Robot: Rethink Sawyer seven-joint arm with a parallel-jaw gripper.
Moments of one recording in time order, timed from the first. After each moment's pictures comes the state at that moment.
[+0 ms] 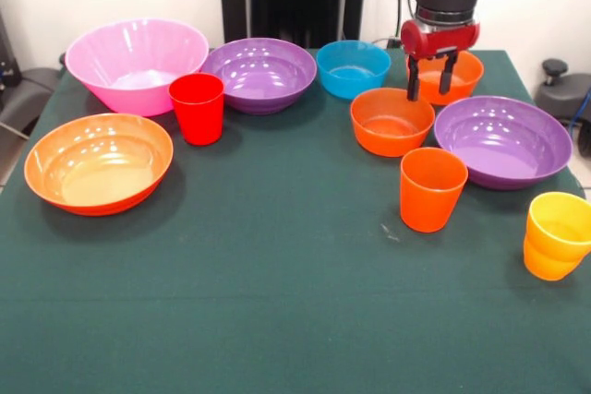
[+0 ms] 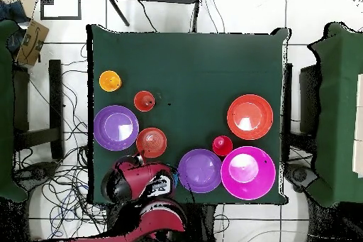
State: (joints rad) arm 0.07 -0.52 0.00 2.04 -0.16 -0.08 1.58
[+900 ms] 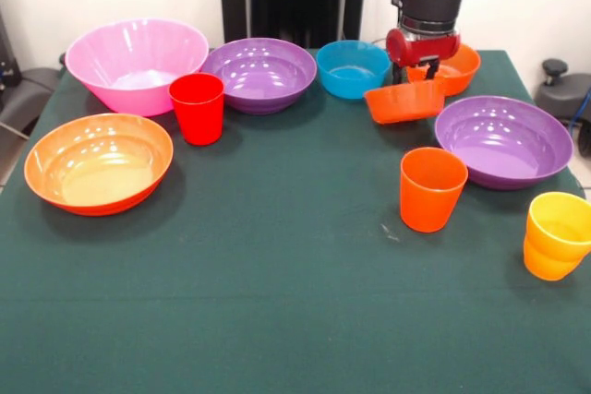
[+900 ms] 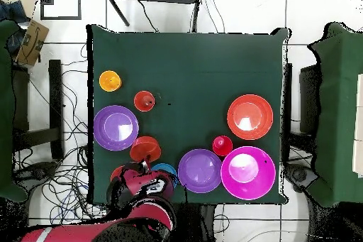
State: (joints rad) arm 0.14 -0.42 -0.09 2.04 -0.16 -0.22 1.59
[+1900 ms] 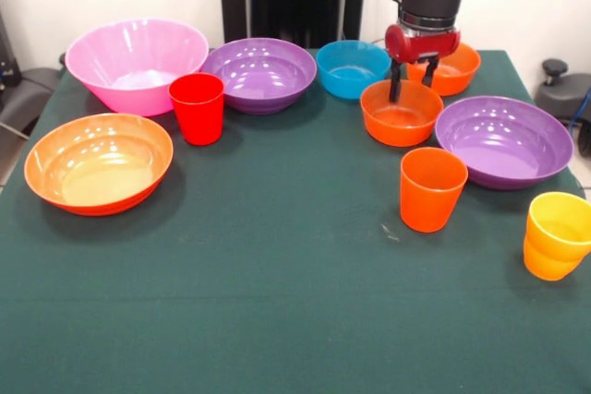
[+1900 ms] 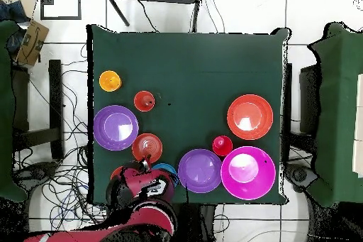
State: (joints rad) arm 0.13 -0.45 -0.09 2.04 -0.16 -0.17 1.59
